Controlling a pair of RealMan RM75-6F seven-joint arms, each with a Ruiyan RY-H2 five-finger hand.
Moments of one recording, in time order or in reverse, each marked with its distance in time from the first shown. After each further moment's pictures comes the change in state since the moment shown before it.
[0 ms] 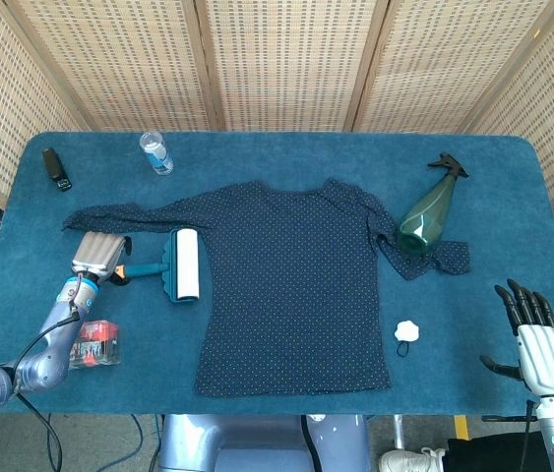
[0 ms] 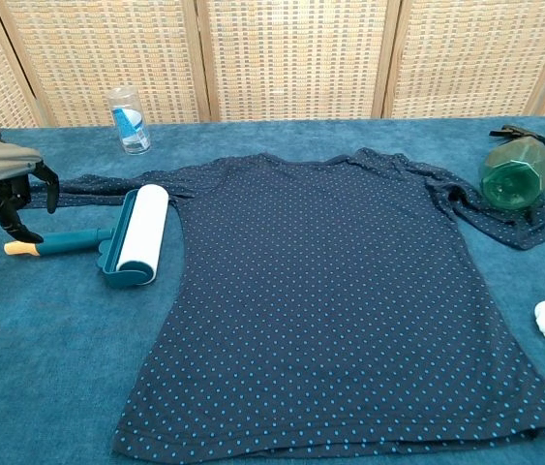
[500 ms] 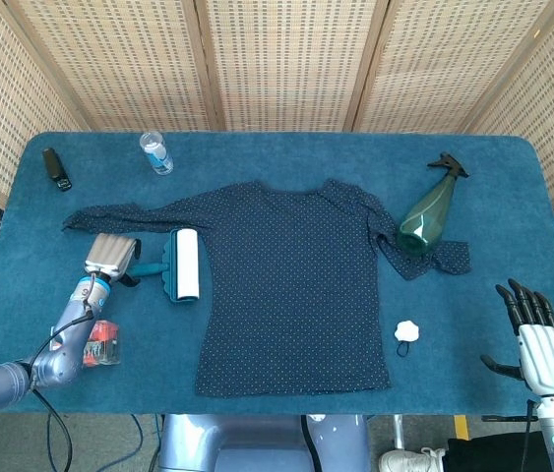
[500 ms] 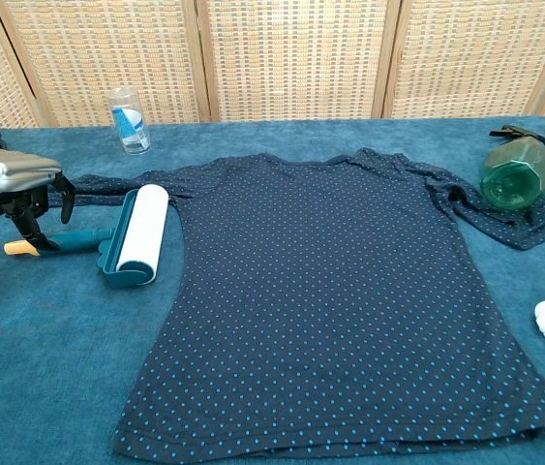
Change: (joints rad) left arm -0.039 -0.067 0.022 0.062 -0.033 0.001 0.021; right arm 0.000 0.001 0.001 0.003 0.002 -0.001 0.010
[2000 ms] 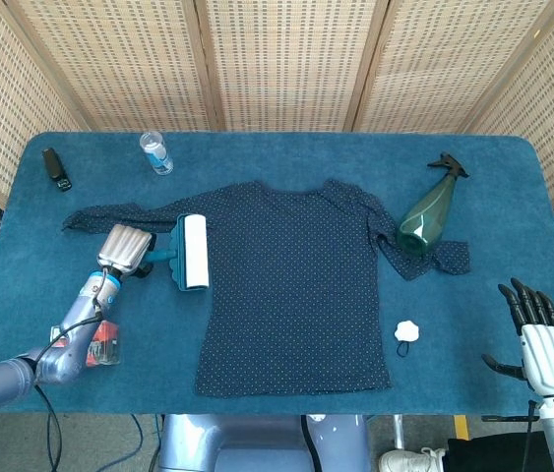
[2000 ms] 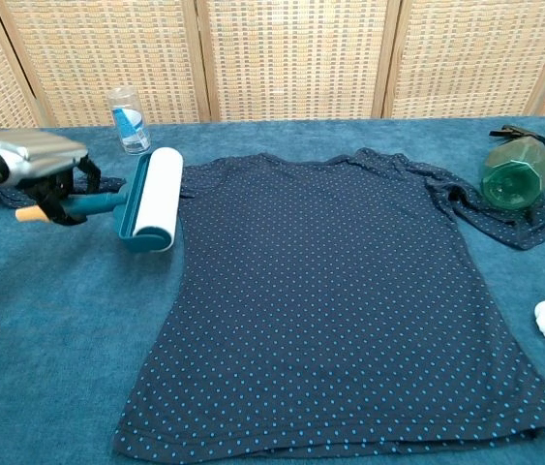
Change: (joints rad) left arm -0.026 0.011 0.013 0.011 0.213 0.011 -0.105; right arm -0.004 0.004 0.004 0.003 -0.001 0.011 0.020
